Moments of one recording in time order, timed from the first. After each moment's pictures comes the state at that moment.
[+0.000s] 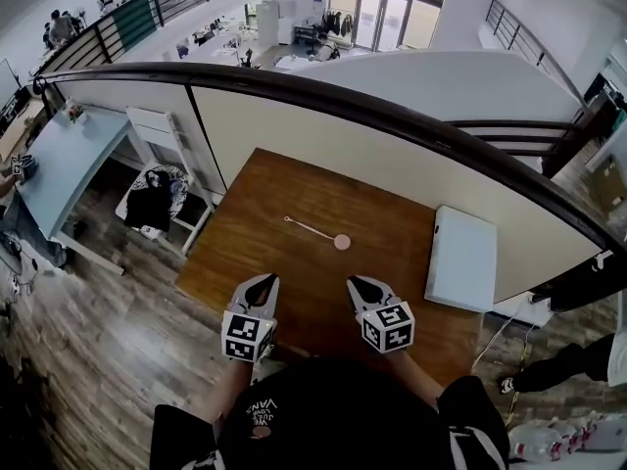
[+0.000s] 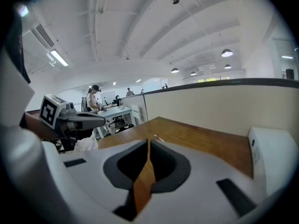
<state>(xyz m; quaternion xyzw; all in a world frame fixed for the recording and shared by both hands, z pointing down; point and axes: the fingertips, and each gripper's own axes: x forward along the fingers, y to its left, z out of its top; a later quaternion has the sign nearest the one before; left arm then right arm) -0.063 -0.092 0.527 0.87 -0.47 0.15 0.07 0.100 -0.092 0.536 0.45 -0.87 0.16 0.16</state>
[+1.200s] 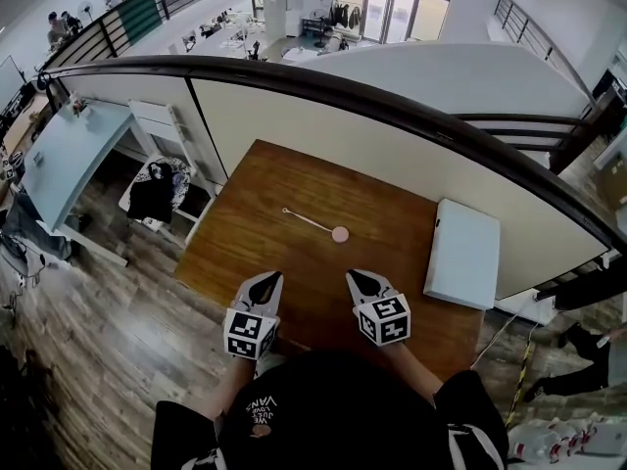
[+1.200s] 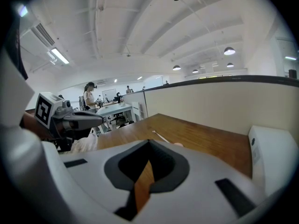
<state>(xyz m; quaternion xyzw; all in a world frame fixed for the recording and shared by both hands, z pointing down) -0.044 -0.086 0.538 0.87 -0.47 0.15 0.08 0.106 -0.099 0.552 0.43 -0.87 0.16 0.17</state>
